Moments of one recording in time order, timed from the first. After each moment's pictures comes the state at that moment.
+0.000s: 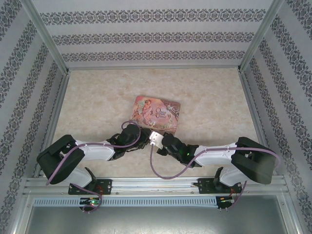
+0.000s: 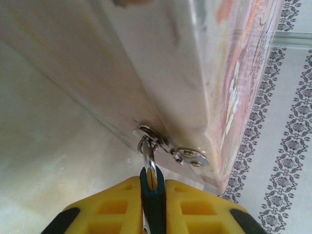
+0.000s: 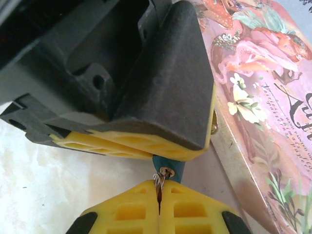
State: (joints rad) left arm -0.79 1.46 0.46 0.47 0.04 -1.58; right arm 1.07 1.41 0.46 0.36 0.30 -0.27
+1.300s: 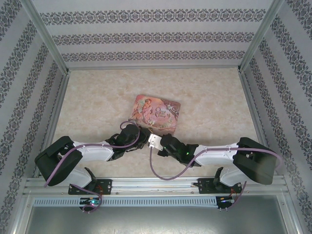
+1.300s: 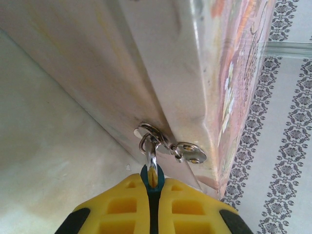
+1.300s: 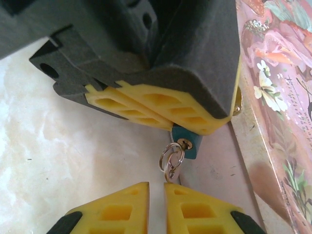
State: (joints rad) left arm -0.79 1.43 0.45 0.45 0.00 -1.58; right arm 1.08 1.40 0.49 0.25 0.29 -0.35
